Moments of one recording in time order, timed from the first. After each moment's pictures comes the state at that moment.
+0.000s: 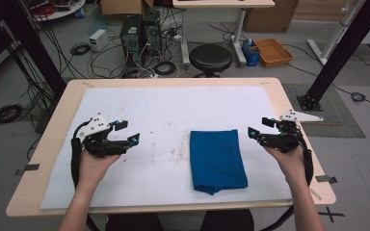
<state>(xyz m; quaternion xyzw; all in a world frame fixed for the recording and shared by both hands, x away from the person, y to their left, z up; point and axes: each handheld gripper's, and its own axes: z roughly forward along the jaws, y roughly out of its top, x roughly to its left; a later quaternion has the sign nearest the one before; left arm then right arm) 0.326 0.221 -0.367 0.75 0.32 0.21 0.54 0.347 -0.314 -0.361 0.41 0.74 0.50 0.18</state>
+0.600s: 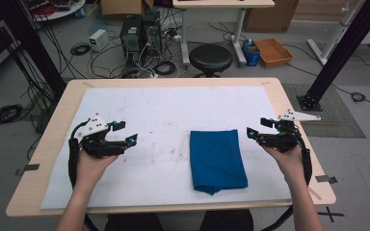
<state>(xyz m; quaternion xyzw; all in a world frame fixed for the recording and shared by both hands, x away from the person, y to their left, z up) 0.325 0.225 -0.368 0.76 0.32 0.21 0.53 0.350 -0.313 -0.364 0.41 0.74 0.50 0.17</state>
